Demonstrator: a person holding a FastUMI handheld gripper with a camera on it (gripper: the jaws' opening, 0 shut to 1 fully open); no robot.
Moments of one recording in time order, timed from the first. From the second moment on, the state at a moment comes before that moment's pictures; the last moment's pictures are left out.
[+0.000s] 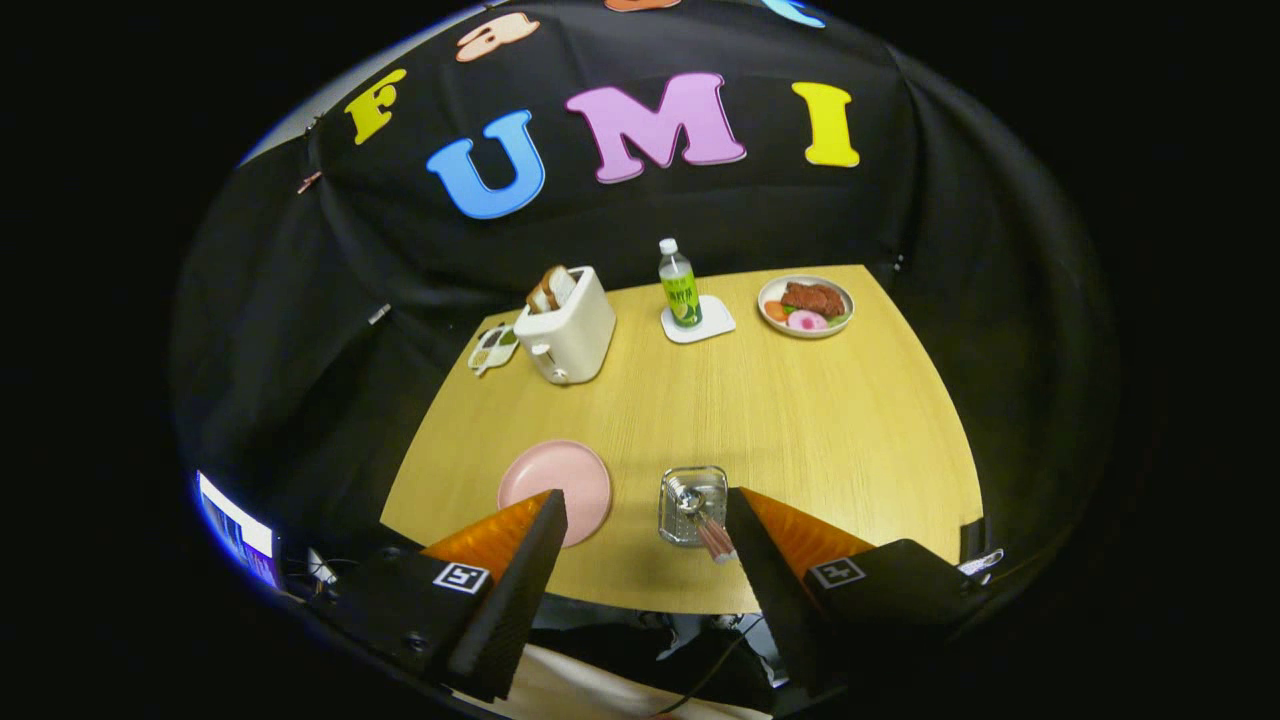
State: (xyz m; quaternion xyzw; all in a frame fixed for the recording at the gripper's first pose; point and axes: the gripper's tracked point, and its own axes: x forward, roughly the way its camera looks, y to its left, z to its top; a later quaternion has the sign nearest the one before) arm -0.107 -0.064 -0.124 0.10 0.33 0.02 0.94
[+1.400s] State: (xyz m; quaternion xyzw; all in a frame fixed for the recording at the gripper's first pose) arm -0.032 -0.079 0.040 0.00 0.02 -0.05 1.00
